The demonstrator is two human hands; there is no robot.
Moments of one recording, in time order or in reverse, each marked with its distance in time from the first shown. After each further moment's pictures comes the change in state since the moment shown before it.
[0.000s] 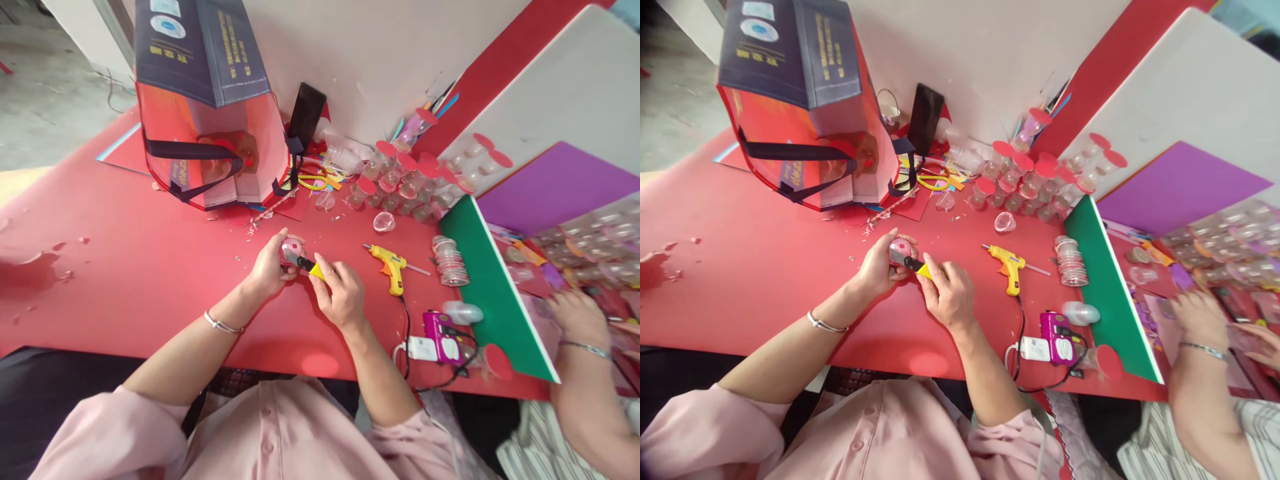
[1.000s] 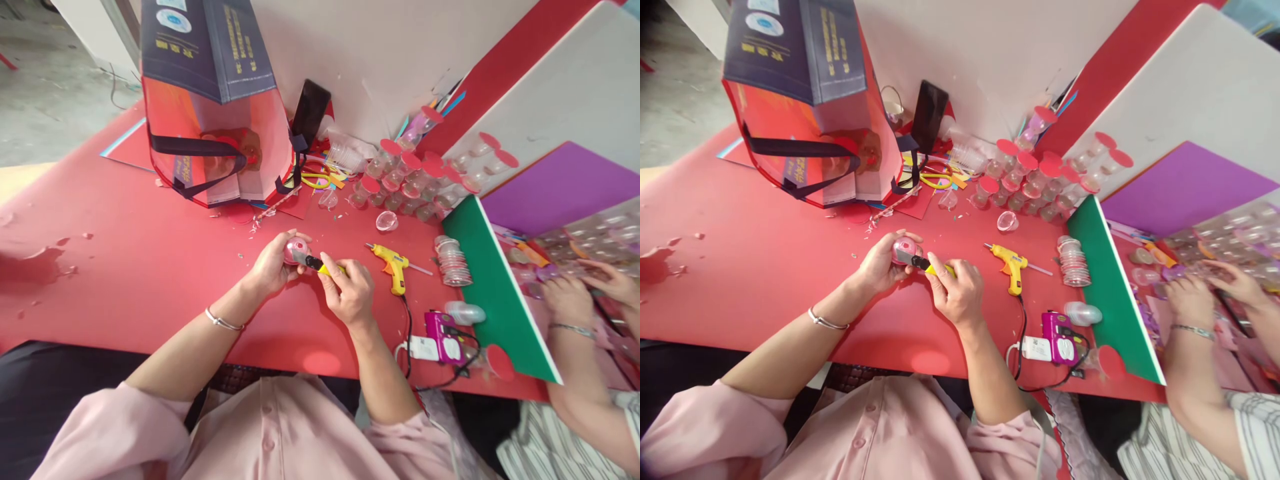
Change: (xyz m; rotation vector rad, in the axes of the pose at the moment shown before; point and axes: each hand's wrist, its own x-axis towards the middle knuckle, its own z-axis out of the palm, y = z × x) left_hand -0.010 0.009 0.008 0.095 0.001 -0.044; right_hand -0.003 0.015 -0.005 -0.012 0.032 -0.025
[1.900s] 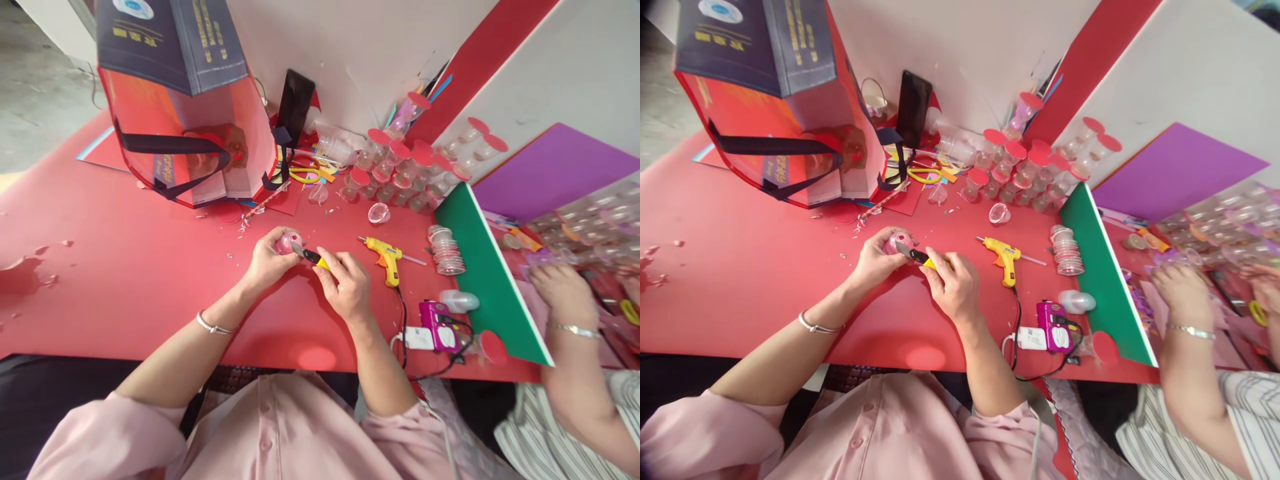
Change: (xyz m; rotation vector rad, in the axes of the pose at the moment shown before) left_hand 0.006 -0.019 -0.010 0.565 0.098 0.517; right_hand 0.003 -0.001 -0.007 0.057 -0.015 0.121
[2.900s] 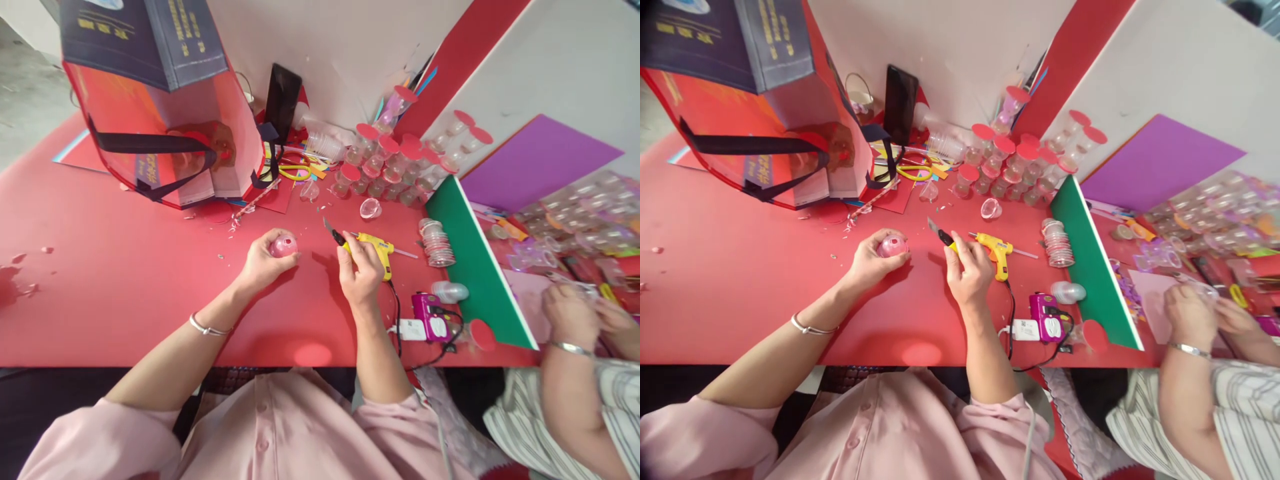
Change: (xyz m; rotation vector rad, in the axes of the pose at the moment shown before) left_hand -0.005 0.000 0.003 -0.031 -0.010 -0.101; right_hand 0.001 0.029 -0.004 -0.013 0.237 0.165
